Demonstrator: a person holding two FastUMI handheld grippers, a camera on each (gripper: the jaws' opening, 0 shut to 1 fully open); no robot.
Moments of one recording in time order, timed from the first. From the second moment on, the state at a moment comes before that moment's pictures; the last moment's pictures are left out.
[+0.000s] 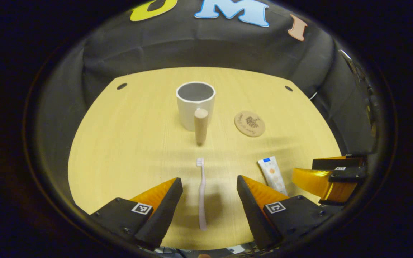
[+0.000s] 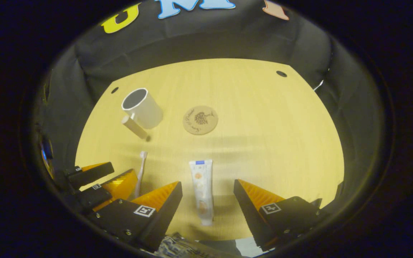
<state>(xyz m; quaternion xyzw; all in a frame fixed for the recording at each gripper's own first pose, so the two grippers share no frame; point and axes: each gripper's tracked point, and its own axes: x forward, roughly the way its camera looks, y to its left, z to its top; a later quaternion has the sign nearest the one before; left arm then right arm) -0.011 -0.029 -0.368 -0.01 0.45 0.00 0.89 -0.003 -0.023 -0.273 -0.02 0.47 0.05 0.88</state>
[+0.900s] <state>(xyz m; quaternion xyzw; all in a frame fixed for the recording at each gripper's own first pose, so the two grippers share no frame) -0.019 -0.008 -0.441 0.02 0.52 0.05 0.85 -0.016 -0.033 -0.355 -0.10 0.55 0.05 0.83</state>
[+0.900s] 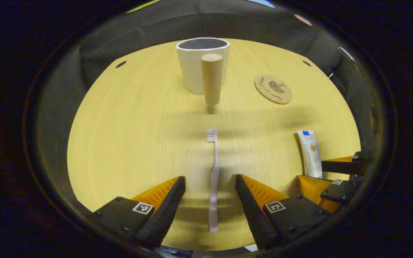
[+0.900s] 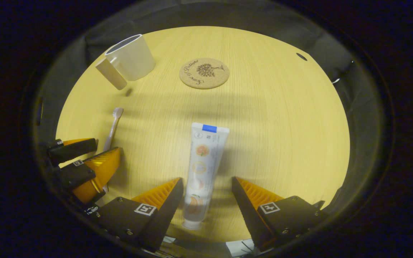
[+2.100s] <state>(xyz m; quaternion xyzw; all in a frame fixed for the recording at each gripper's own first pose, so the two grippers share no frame) -0.021 -0.010 -0.442 0.01 0.52 0.06 0.85 -0.022 -0.035 -0.356 -0.04 0.58 0.06 0.81</state>
